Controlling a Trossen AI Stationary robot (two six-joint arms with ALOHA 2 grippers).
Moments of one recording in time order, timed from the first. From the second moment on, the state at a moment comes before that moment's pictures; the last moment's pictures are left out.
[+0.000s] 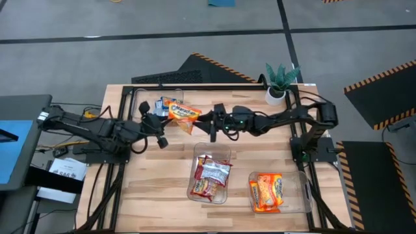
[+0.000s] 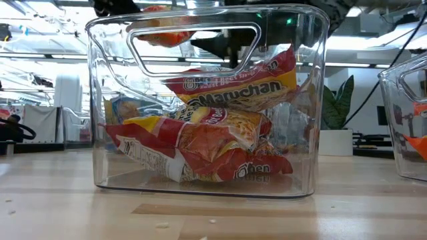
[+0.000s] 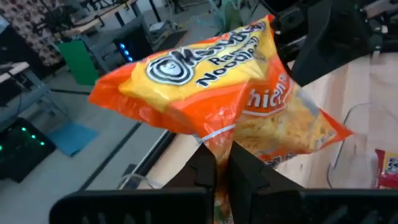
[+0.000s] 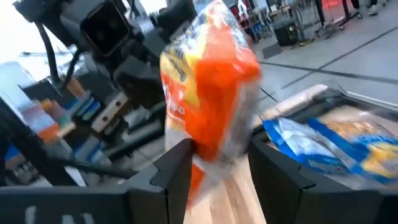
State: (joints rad) left arm -0.23 0.88 0.78 -0.22 -0.86 0.04; right arm -0.11 1.71 0.94 0.81 0.00 0.46
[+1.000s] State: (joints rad) left arm -0.23 0.77 0.78 -0.24 -0.77 0.05; right arm -0.18 1.69 1.06 0.60 0.06 0.40
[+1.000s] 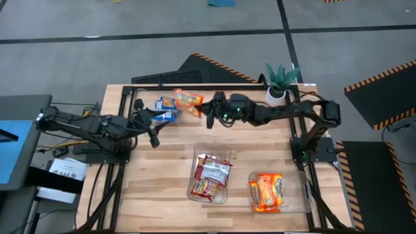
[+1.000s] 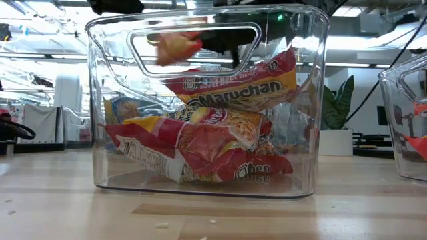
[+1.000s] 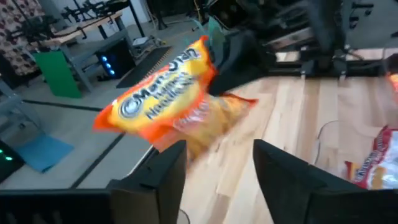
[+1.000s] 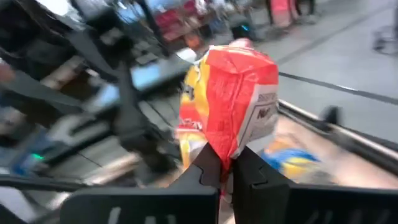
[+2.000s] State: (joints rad) left arm -0.27 0.59 0.44 0.08 -0.46 -0.06; right arm 0.69 1.04 1.06 -1.04 0.05 1.47
